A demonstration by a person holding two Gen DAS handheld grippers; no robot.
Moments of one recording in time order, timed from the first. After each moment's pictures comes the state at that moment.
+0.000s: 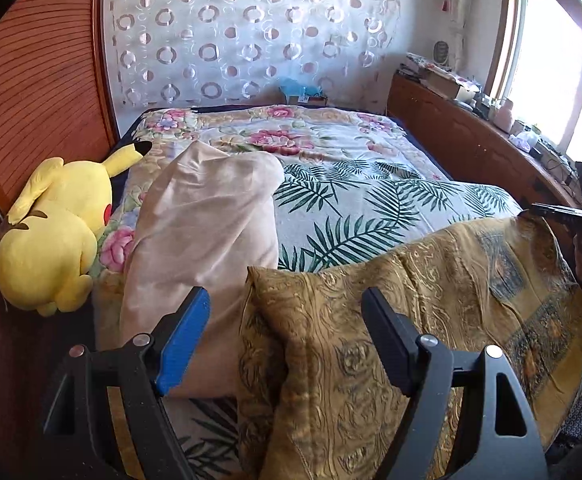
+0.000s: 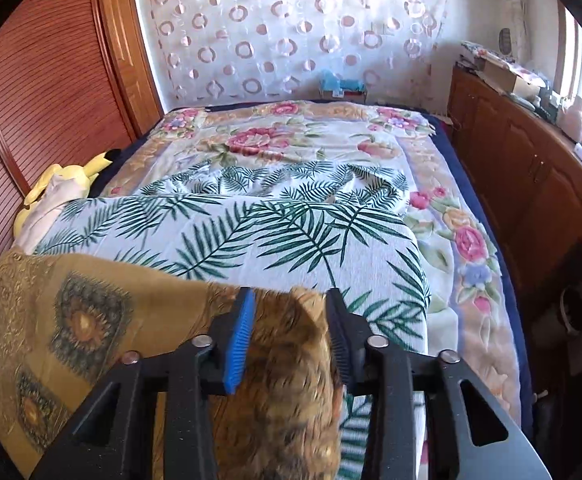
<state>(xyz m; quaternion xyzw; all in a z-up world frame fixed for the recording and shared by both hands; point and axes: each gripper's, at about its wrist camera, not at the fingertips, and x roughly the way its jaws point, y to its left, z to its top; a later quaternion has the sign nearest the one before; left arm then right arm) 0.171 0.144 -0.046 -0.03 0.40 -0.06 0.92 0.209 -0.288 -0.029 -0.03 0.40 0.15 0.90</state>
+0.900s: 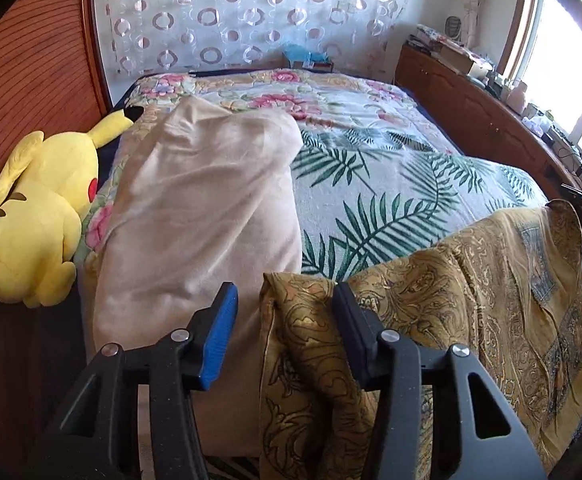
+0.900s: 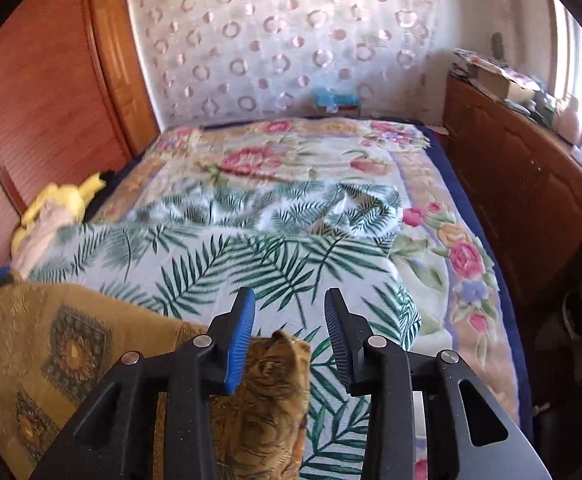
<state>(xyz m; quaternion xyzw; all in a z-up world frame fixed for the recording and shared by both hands) 0.222 0.149 -0.085 -0.03 0.46 -0.06 0.89 0.207 -0.293 -0.014 -0.05 0.38 0.15 0.91</state>
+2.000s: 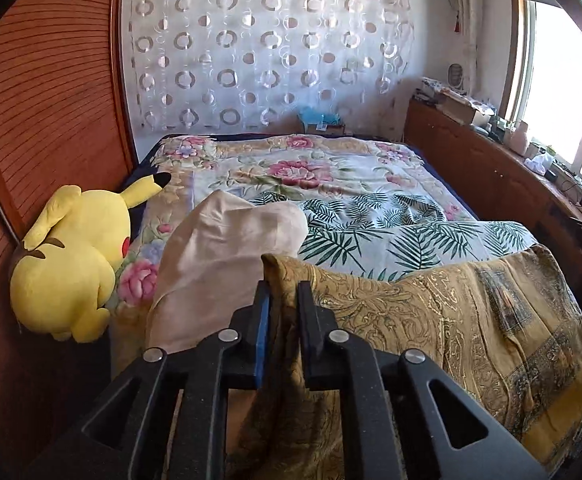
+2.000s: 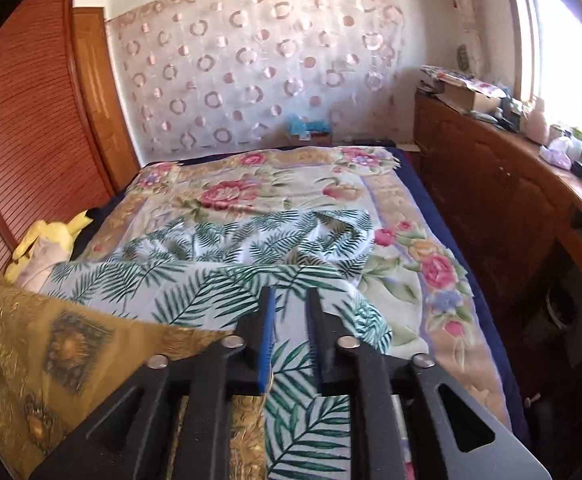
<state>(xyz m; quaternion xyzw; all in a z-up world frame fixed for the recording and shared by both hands) 0.194 0.157 -0.024 -0.02 0.35 -0.03 0.94 0.184 -0.322 0.034 -0.01 0.31 0.12 0.94</state>
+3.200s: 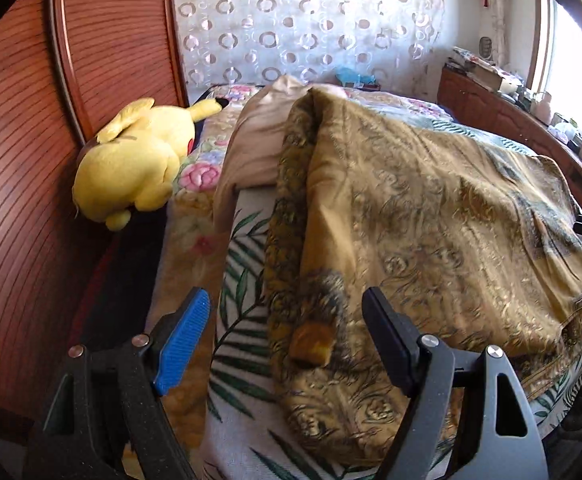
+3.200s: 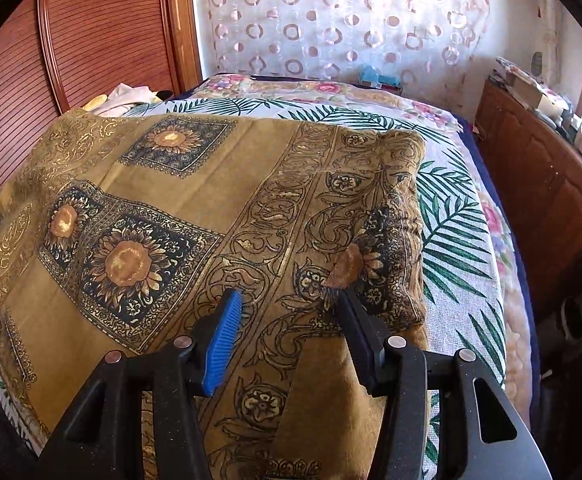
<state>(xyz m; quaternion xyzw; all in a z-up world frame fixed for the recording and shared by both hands) 0.004 0.172 -0.088 -0.03 0.41 0.05 0.91 0.086 -0.317 -0.037 -0.09 0.39 0.20 0.90</state>
